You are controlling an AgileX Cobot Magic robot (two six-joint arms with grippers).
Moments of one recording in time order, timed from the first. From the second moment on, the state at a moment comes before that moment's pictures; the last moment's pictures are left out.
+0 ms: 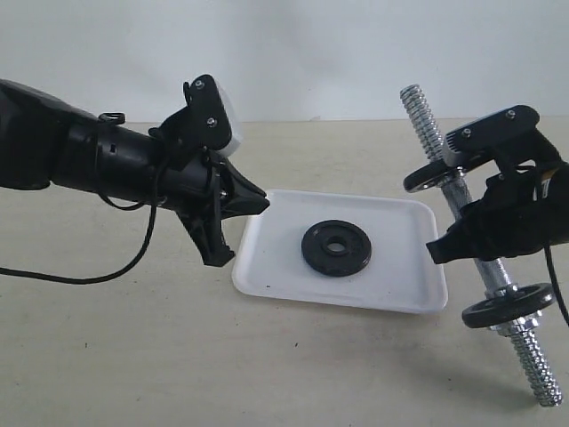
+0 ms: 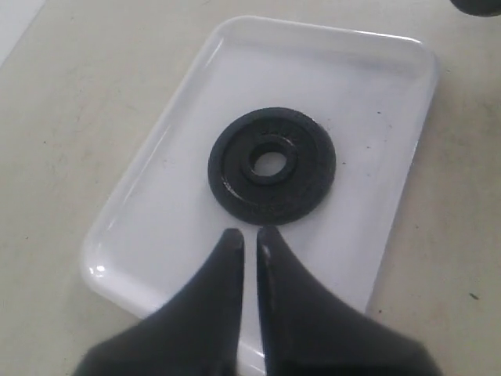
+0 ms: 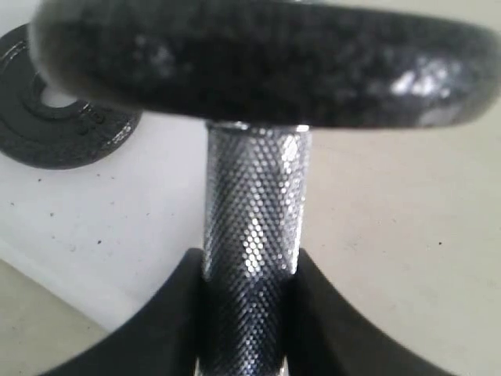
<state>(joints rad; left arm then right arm) -0.42 1.75 -0.98 -1.44 0.46 2.13 0.28 1.46 -0.68 -0.03 0.18 -0.15</state>
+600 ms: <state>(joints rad) -0.50 1.94 -1.12 -1.44 0.32 2.12 0.28 1.46 -0.68 -0.03 0.41 -0.15</state>
